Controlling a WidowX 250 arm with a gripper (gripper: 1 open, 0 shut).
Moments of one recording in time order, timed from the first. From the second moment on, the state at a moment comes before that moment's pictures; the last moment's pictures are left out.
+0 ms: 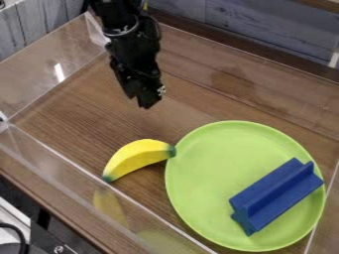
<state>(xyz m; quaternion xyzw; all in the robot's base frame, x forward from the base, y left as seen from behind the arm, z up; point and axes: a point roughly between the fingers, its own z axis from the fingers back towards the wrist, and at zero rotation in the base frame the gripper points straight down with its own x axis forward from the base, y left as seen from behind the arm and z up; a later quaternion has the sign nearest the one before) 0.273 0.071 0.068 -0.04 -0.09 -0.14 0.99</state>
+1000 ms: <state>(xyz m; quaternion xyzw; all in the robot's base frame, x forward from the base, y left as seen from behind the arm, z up) 0.271 0.060 0.059 -0.03 -0.09 -0.14 0.99</state>
